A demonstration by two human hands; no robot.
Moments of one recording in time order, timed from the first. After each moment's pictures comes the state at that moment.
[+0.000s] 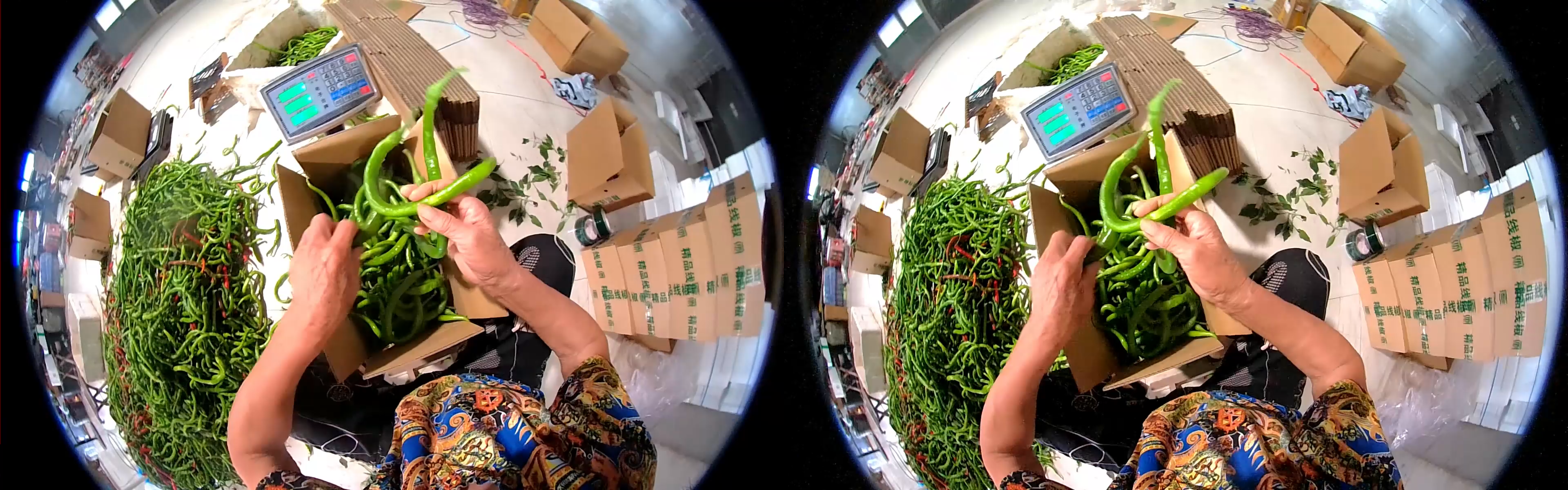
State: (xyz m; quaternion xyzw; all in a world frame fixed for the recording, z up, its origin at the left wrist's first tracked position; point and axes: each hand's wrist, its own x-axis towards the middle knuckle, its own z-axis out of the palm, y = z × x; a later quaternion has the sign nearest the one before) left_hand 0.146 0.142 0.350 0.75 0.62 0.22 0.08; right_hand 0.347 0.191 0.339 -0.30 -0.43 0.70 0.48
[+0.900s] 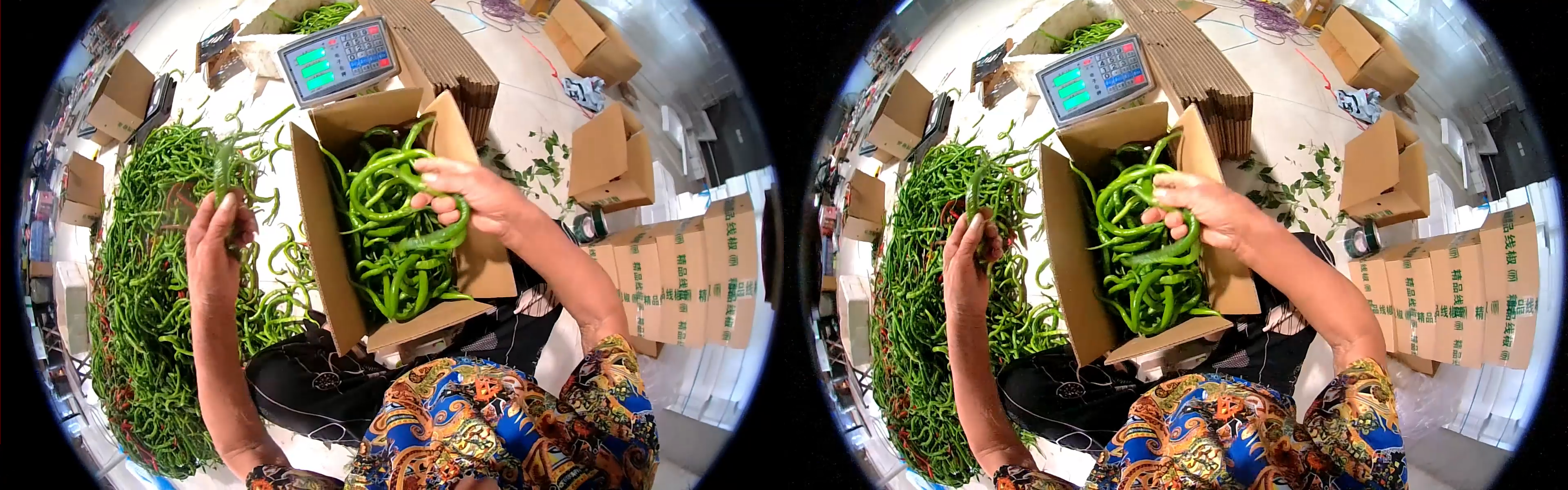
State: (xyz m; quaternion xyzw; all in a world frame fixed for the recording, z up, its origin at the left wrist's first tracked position) left_hand 0.027 0.108 0.360 0.33 0.59 0.58 0.45; right_hand 0.355 0.232 0.341 -0.37 -0.33 0.85 0.19
